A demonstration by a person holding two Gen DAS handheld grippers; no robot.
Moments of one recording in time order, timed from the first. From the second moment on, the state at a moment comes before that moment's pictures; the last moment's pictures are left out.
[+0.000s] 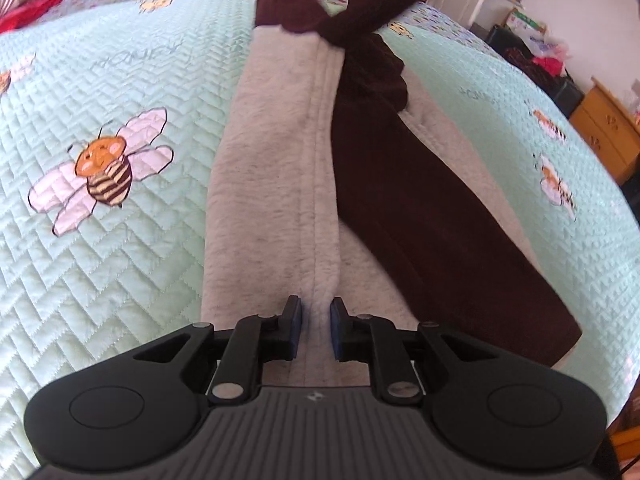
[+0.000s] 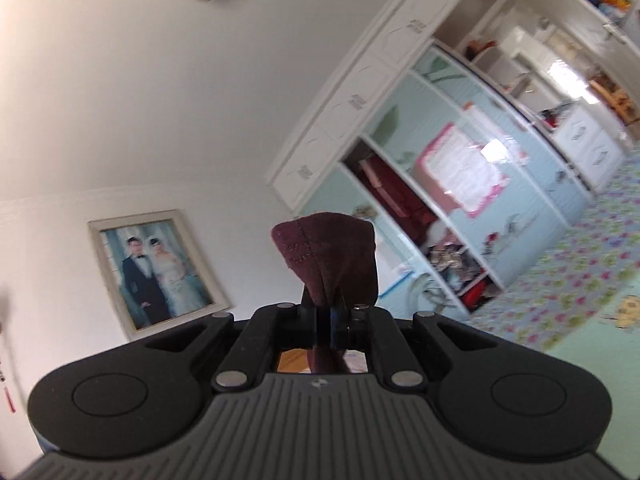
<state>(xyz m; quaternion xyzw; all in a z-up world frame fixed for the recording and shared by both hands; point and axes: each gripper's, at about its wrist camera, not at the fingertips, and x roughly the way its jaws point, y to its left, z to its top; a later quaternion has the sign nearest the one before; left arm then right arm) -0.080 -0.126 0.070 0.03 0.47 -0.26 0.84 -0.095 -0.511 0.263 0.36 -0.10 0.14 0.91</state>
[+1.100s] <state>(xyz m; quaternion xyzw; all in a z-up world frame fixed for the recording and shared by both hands) -0.082 -0.154 0.070 0.07 0.49 -0.27 0.83 -0.222 -0.578 -0.020 0.54 0.08 -0.11 0.83</state>
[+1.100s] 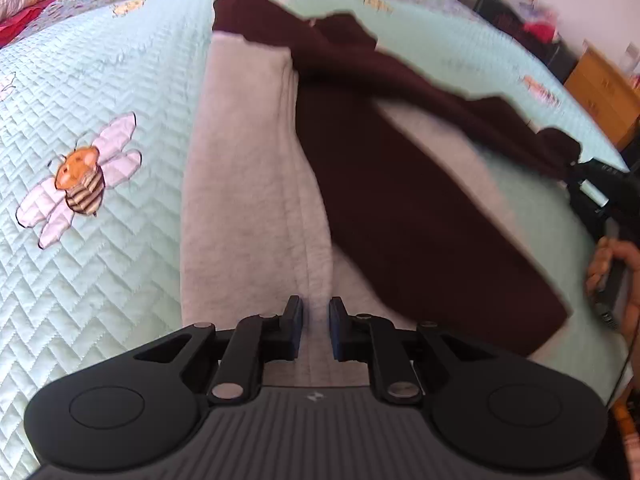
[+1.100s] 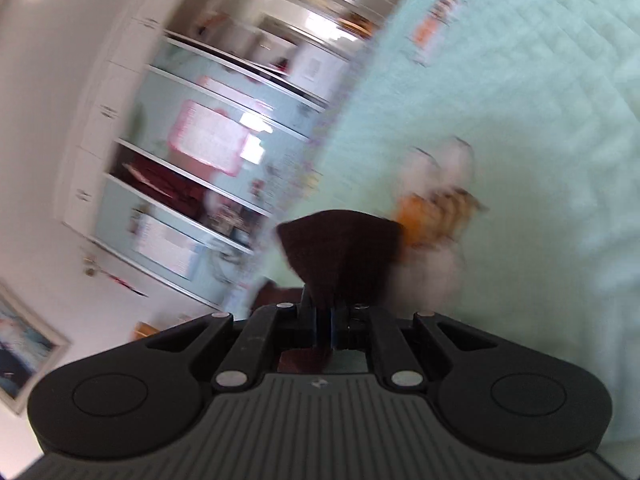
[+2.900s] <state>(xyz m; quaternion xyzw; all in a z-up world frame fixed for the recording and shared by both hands) -0.050 -0.082 0.030 -0.18 0.46 -0.45 0.75 0.204 -0.381 0.059 0.23 0.28 0.14 0.92</state>
